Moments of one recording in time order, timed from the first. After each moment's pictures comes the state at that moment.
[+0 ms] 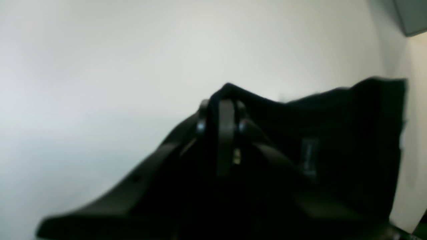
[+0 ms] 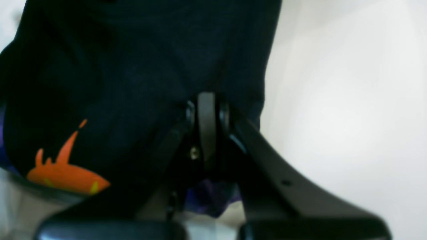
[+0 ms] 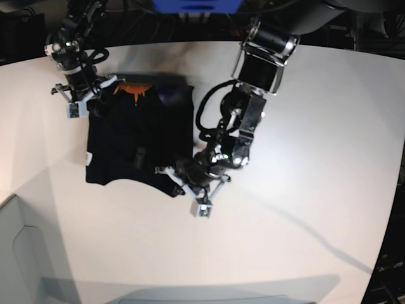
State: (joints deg) left arm -16.1 4.4 18.2 77.5 -23.9 2.3 41.7; right arm -21.9 -9.9 32.6 106.3 2.5 39.9 -31.9
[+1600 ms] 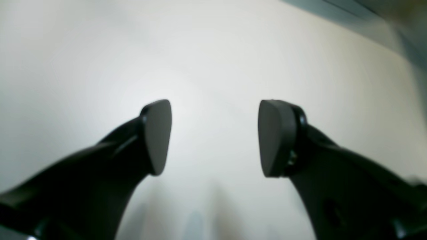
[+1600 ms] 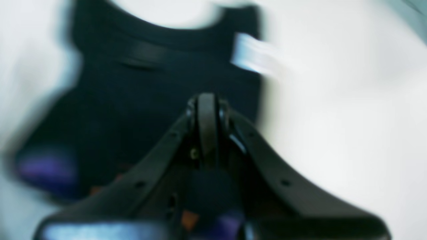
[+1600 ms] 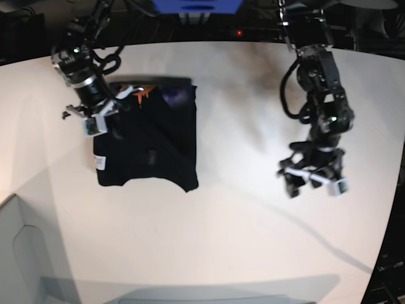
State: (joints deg) left arm 0.6 -6.2 -17.1 107.2 -23.3 2.0 47.8; right arm -21.4 -9.6 20.3 115.6 2.7 39.9 -32.8
